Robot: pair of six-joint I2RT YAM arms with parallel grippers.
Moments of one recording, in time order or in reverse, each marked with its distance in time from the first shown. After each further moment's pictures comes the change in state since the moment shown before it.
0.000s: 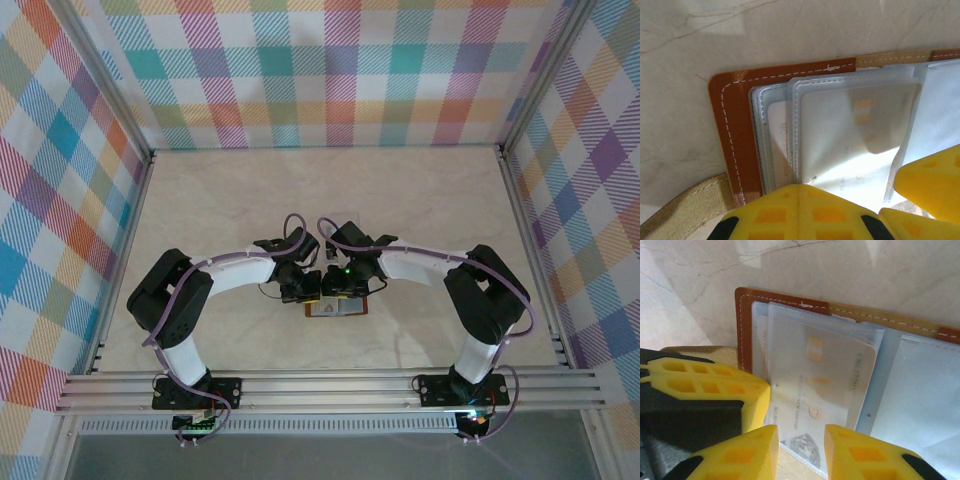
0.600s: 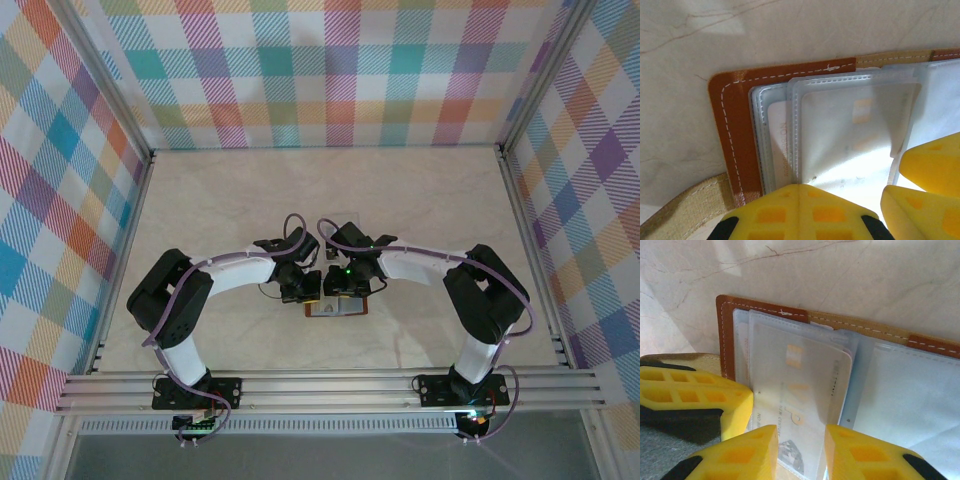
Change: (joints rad) left arm 0.000 0.000 0.000 0.000 0.000 0.000; right arm 0.000 0.006 0.000 -0.011 0.044 -0.014
